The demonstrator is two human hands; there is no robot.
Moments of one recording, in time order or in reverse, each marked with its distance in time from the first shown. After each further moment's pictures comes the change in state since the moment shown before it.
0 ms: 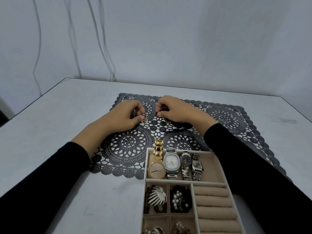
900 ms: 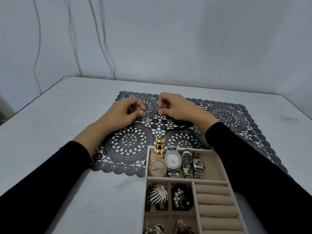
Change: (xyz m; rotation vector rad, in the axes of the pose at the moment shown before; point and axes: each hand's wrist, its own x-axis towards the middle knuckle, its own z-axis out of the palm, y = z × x) left_hand -0.007 -0.006 0.004 -0.203 0.113 -0.052; right_hand 0.000 0.007 0.004 0.139 0.076 -0.001
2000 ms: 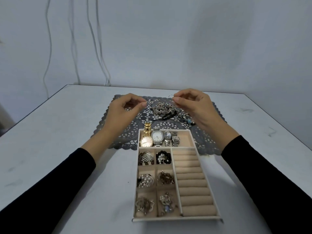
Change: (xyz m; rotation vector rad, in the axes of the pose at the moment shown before) left_hand -0.069 0.099 0.007 -0.359 0.332 0.107; right_hand -0.149 -0.050 -0.042 0.996 0.465 0.012
